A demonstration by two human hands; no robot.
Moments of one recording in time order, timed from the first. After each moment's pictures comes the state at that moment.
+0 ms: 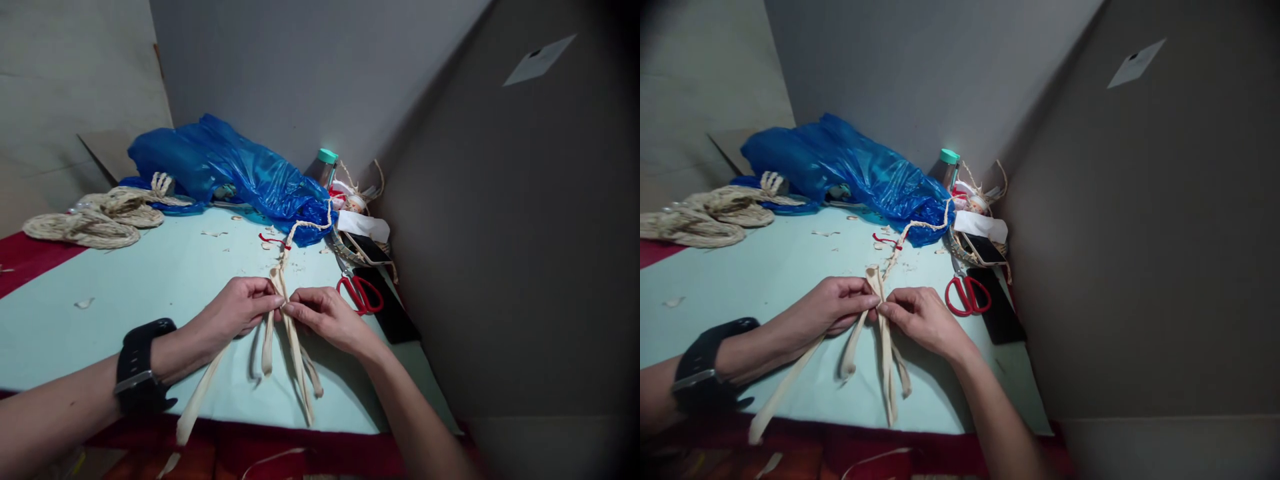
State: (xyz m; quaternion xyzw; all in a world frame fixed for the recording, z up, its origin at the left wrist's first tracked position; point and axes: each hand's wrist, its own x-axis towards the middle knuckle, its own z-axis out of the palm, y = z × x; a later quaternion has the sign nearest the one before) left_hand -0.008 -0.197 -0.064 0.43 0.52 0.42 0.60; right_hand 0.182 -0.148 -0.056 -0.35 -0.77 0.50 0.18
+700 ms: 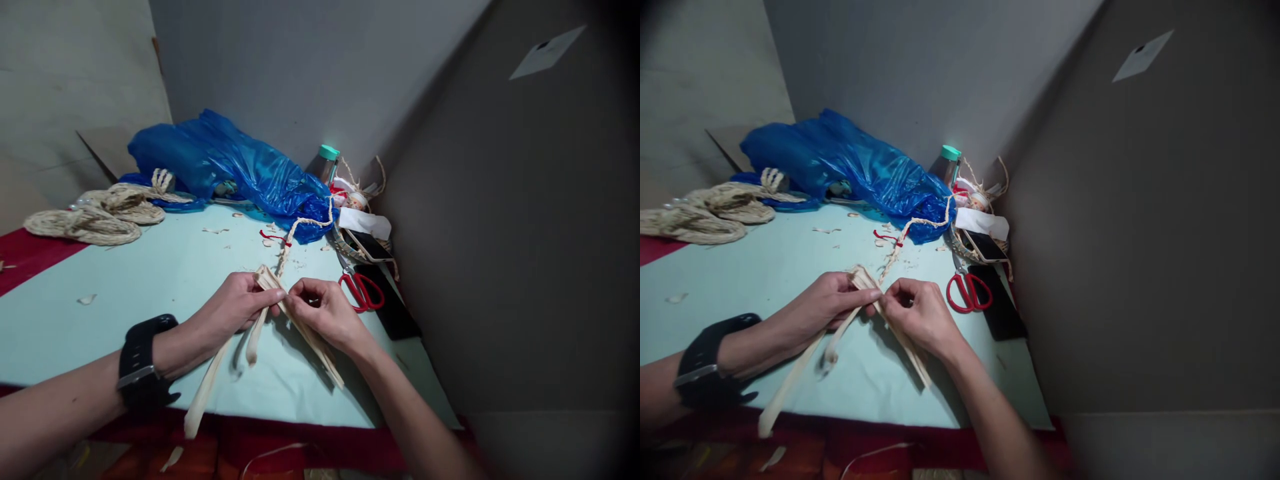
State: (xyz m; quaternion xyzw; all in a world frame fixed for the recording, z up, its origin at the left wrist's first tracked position) left_hand -0.010 -0.198 -0.066 0.44 0.54 0.42 0.58; right_hand 0.167 -0.158 -0.057 -0.39 -0.75 0.47 0.26
